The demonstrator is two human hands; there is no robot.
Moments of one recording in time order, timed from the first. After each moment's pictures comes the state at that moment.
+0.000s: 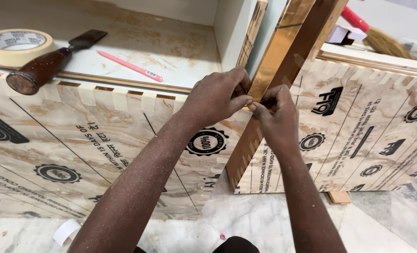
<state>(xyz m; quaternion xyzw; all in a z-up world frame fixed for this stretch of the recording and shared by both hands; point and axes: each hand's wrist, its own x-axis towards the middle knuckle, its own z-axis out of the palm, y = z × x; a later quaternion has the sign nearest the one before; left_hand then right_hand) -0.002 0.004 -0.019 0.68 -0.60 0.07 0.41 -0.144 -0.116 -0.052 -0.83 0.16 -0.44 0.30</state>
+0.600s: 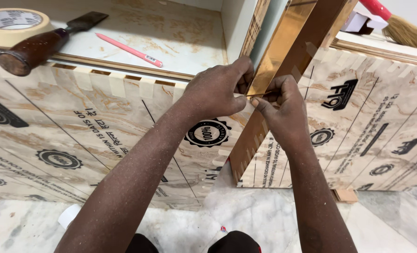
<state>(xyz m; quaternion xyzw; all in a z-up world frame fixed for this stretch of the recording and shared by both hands) 0.000 0.001 -0.031 0.69 -0.61 0.06 0.37 -0.151 -0.131 -0.056 -0.85 0.09 -0.39 0.33</state>
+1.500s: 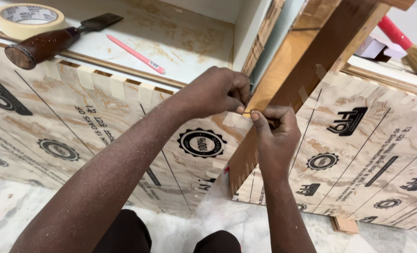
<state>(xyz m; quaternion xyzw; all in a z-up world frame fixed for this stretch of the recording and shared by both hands) 0.010 -0.006 -0.007 0.70 -0.59 -0.06 0.40 -0.140 -0.125 -0.084 -0.75 0.05 -0.53 0.40</state>
